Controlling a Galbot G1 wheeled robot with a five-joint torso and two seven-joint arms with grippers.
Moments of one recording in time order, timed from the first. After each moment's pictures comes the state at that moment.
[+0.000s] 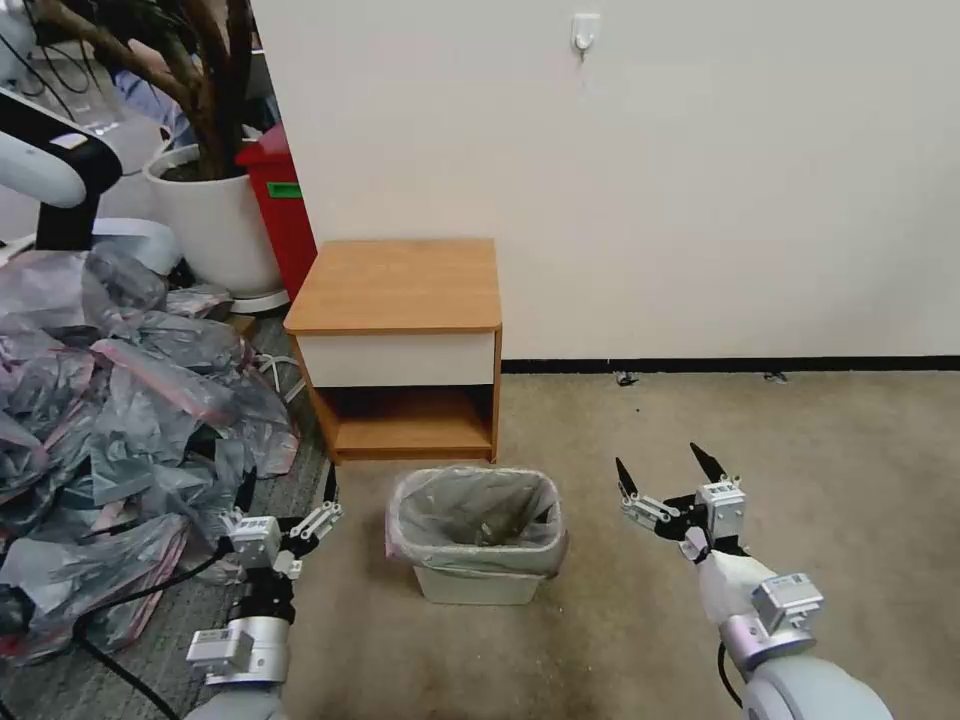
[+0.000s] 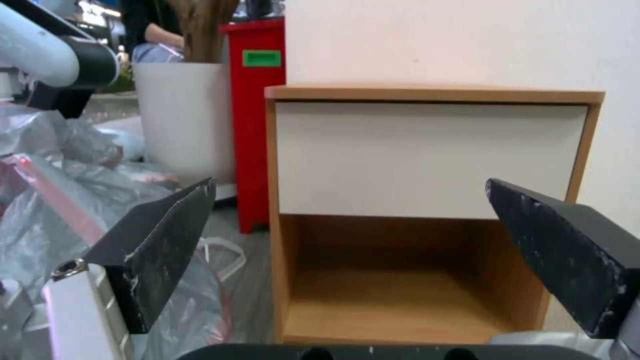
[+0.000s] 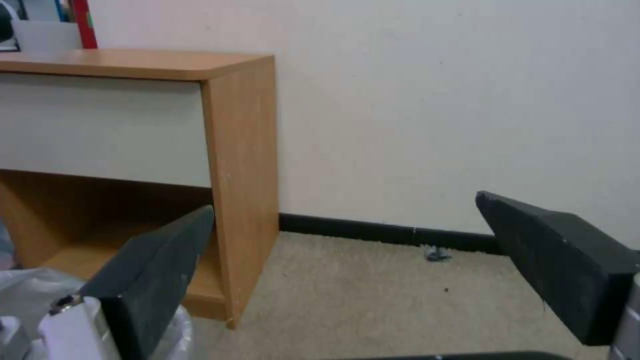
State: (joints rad) left arm 1.72 -1.31 -0.53 -2.04 -0.20 -0.31 -0.18; right arm -1.69 1.39 0.59 2.19 0.08 -0.06 -0.11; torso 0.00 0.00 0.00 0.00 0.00
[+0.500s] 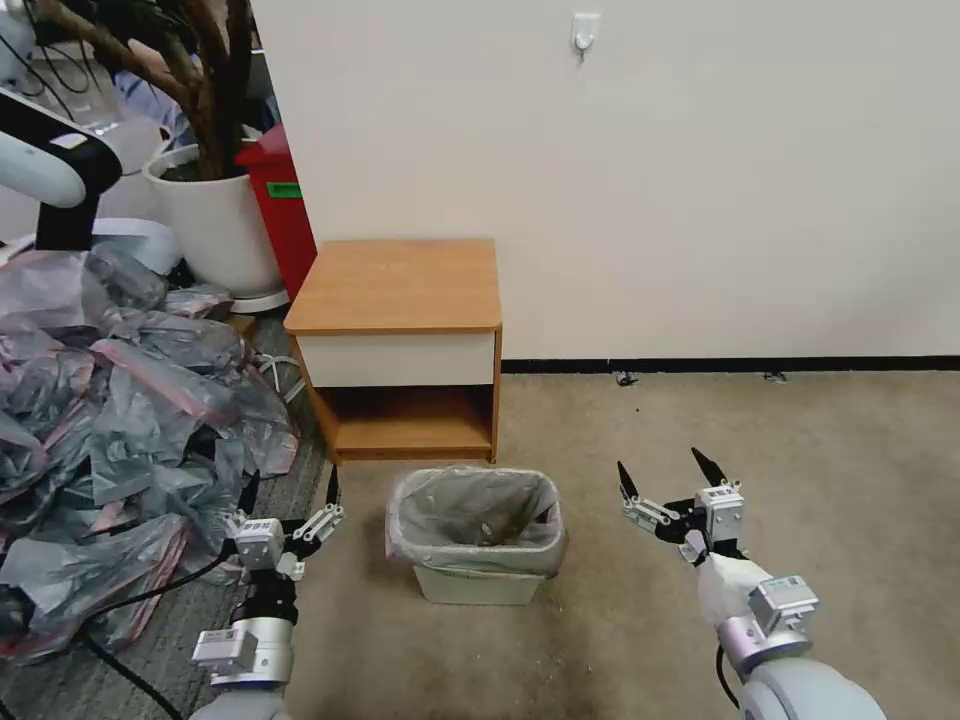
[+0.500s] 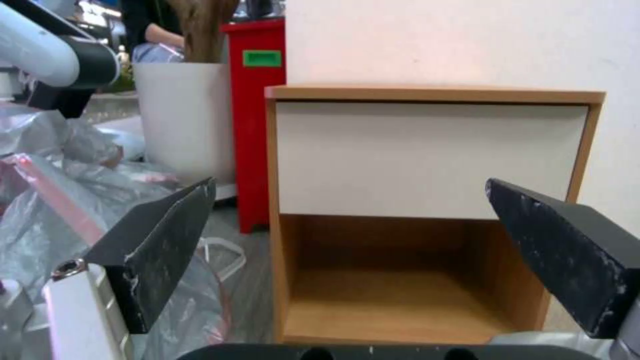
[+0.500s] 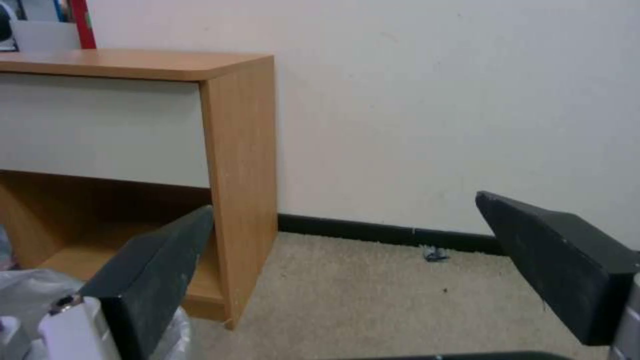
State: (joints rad) left arm 1.72 -1.31 -0.53 -2.04 -0.21 -0.31 -0.18; right arm -1.69 1.39 0.59 2.19 0.08 -0.05 -0.11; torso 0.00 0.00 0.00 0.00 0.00
